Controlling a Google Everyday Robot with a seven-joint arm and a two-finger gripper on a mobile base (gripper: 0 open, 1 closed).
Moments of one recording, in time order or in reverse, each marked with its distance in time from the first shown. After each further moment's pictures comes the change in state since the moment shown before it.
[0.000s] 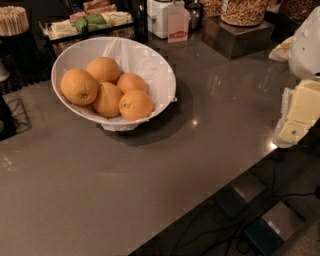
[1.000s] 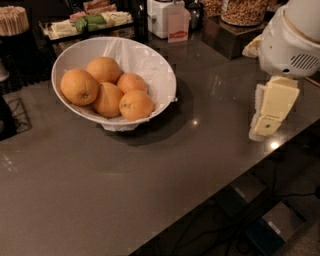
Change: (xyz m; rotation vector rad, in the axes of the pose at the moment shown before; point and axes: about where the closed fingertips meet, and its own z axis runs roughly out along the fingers) arm -0.037 -0.007 0.015 -0.009 -0.023 -0.091
